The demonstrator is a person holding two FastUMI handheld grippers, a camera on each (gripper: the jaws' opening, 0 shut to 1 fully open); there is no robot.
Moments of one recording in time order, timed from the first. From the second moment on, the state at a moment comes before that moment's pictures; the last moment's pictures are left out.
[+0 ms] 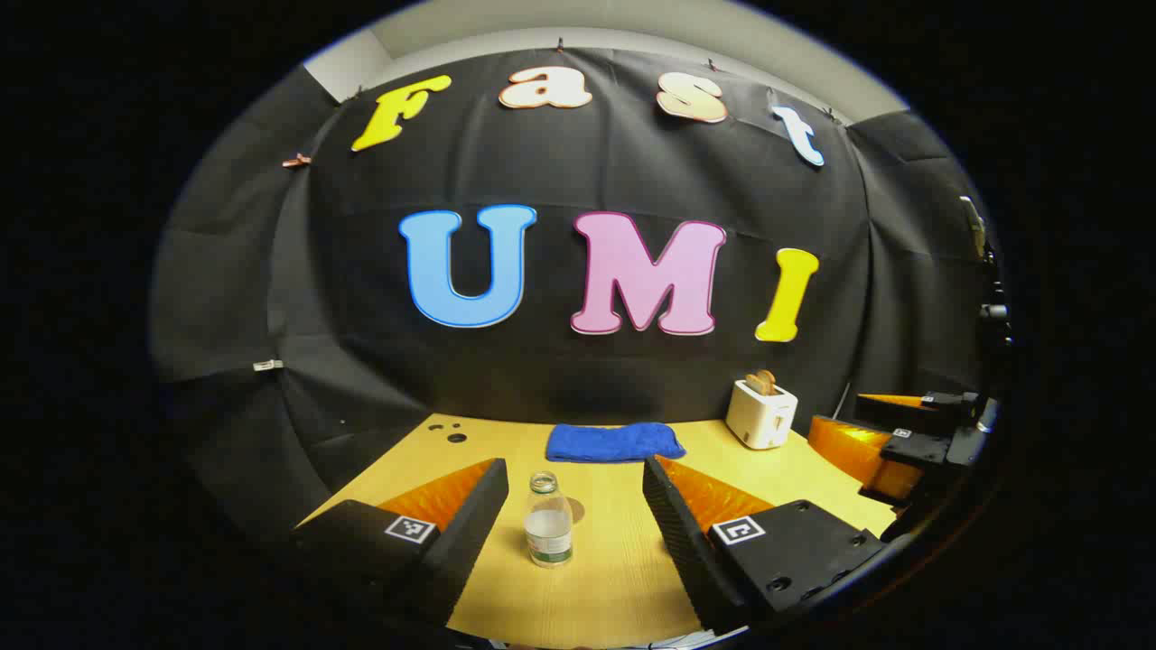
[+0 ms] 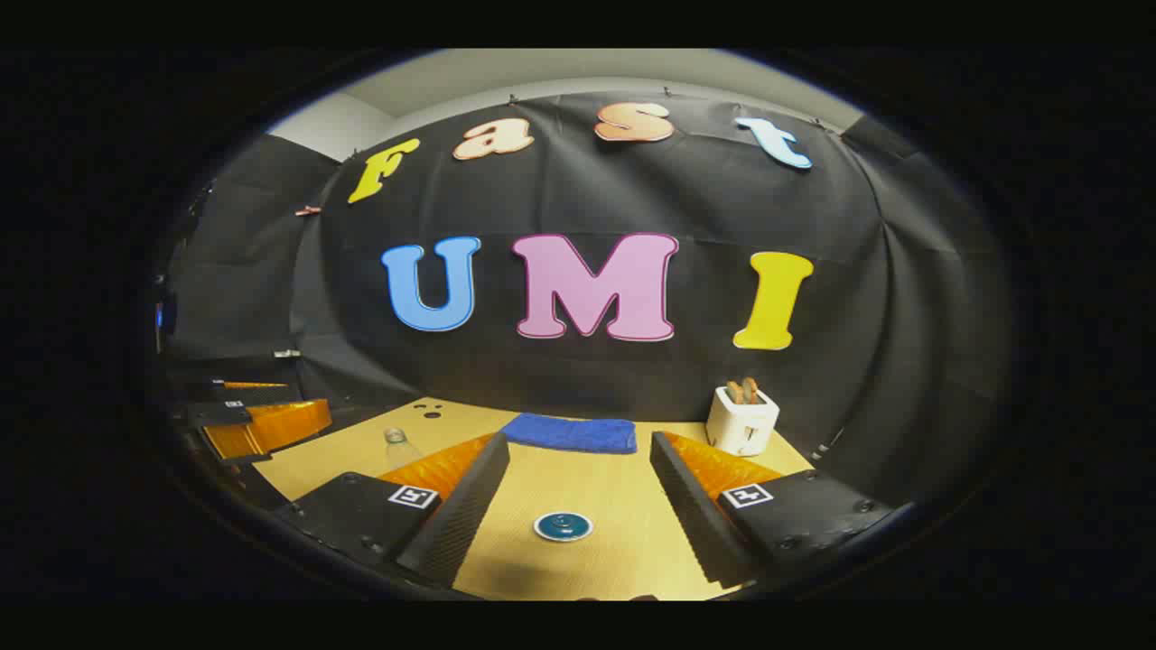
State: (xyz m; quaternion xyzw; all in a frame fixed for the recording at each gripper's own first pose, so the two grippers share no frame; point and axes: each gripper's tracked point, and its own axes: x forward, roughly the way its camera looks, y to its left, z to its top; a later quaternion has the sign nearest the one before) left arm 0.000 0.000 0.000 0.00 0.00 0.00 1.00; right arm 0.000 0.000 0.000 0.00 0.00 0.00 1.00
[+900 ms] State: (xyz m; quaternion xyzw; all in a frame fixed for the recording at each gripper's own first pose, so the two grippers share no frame) left arm 0.024 0.052 -0.034 0.01 0.04 -0.01 1.00; right arm 0.019 0.032 -0.033 0.01 0.04 -0.02 1.00
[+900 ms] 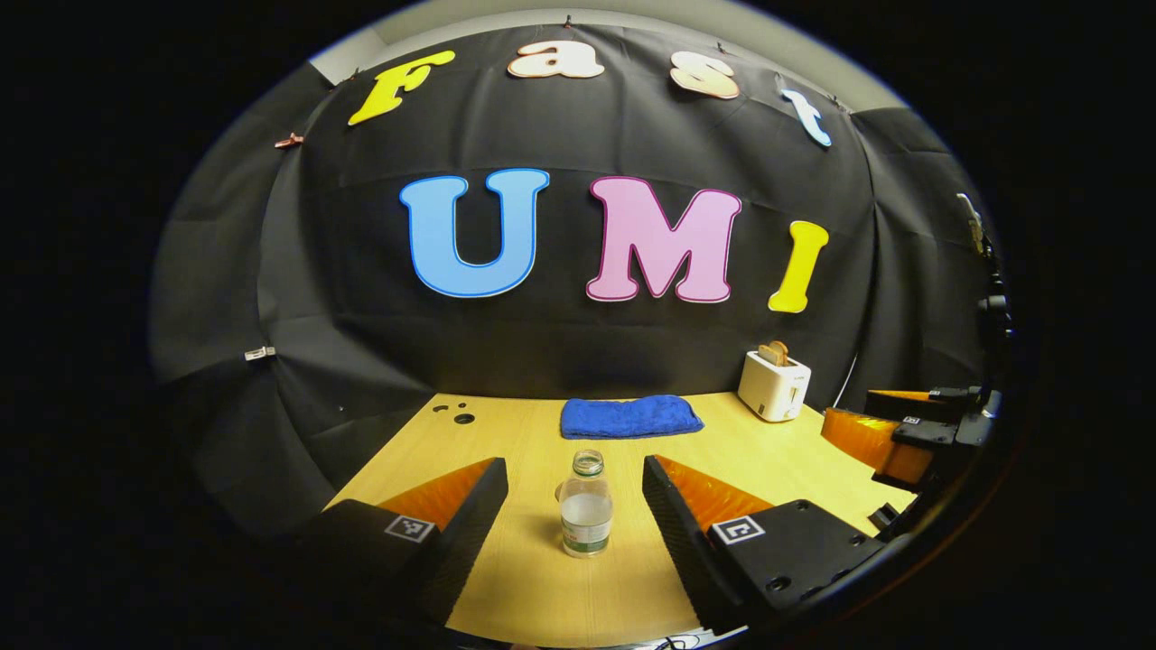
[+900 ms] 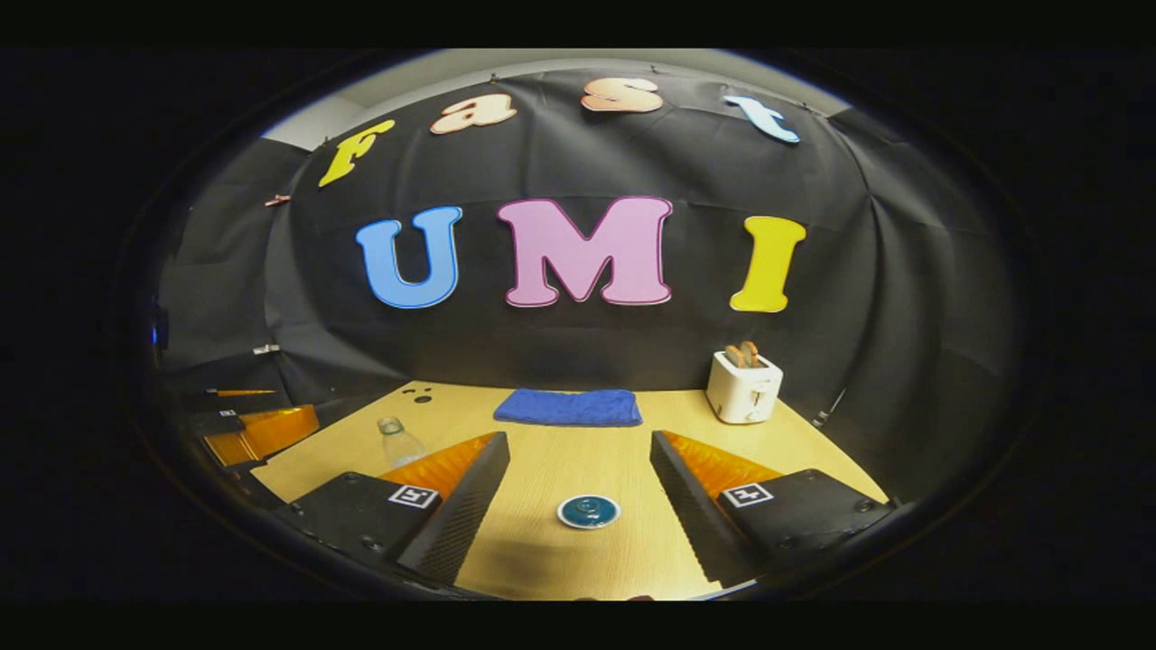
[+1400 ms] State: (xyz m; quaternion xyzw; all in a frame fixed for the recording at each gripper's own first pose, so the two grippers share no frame) left arm 0.034 0.051 -0.102 0.03 0.09 0.01 0.99; right arm 0.063 0.030 -0.109 -0.02 0.07 -0.01 1.00
